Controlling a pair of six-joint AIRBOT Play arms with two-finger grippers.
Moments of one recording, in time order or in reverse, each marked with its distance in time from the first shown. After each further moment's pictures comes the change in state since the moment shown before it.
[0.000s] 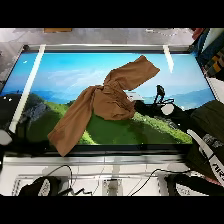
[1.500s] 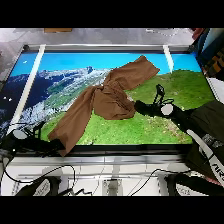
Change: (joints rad) left arm 0.016 -0.353 -0.062 -0.199 0.242 0.142; right arm 0.003 0.000 0.000 -0.029 -0.018 0.000
